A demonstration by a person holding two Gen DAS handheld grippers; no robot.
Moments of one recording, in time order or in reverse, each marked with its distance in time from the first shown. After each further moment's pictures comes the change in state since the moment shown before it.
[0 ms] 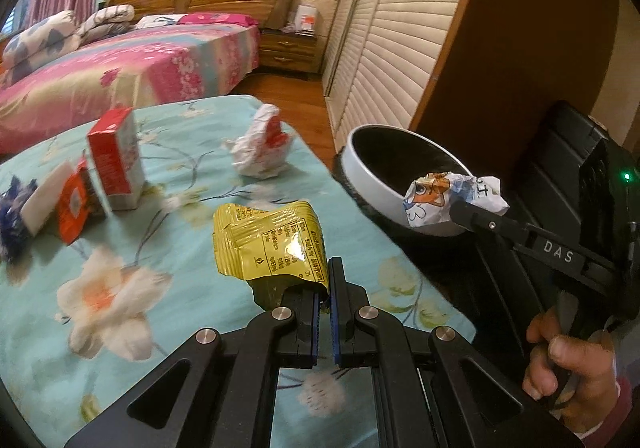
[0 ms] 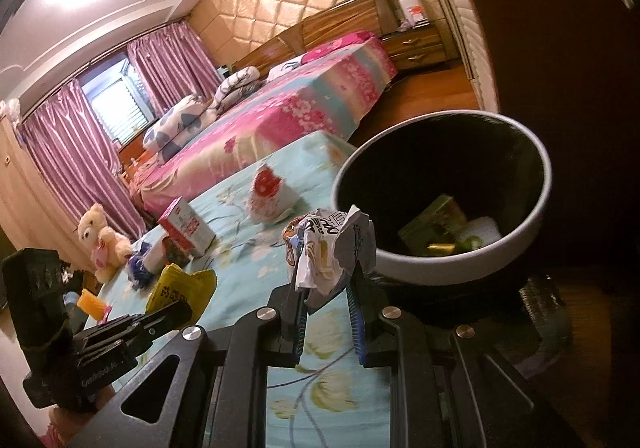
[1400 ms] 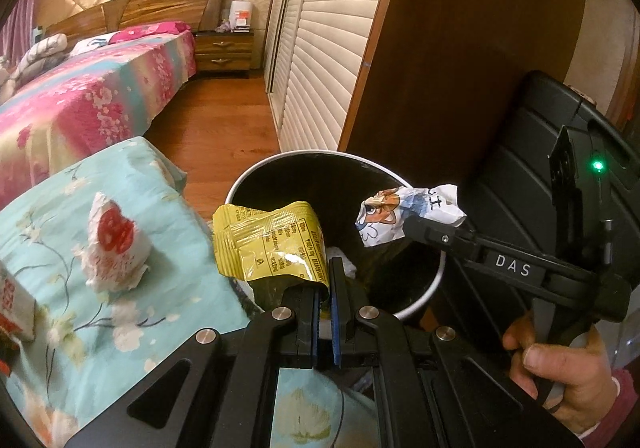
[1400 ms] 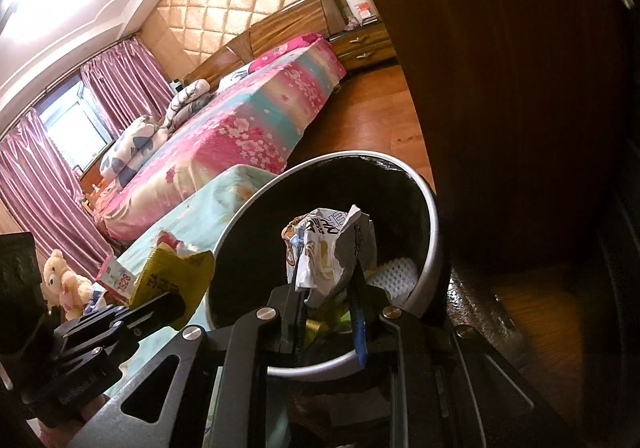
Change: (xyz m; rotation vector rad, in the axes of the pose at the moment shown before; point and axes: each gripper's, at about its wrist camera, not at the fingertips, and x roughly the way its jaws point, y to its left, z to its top) left arm 0.107 -0.060 0.067 0.154 0.044 -0.120; right arm 0.018 -0.084 0.052 0.093 0.017 -0.118
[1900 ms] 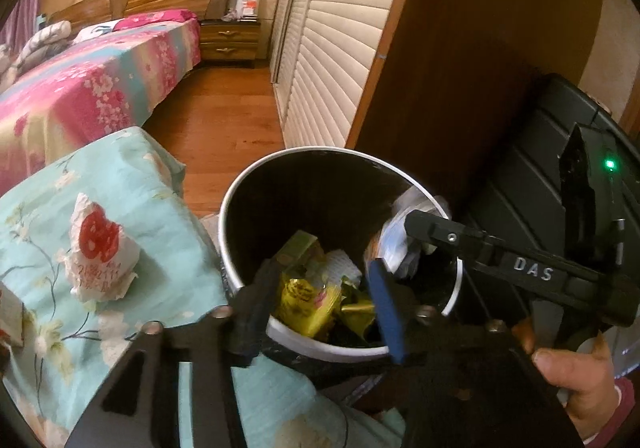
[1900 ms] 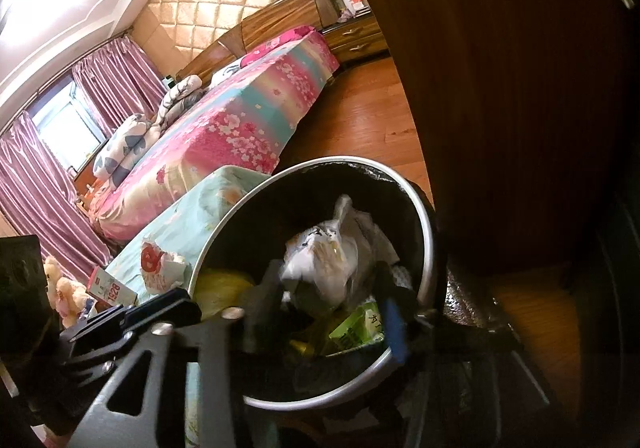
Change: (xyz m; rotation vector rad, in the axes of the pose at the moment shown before) left arm 0.001 -0.003 0.002 -0.035 0.020 0.005; right arm 0.003 -0.007 0.007 0.020 0.020 -0.013
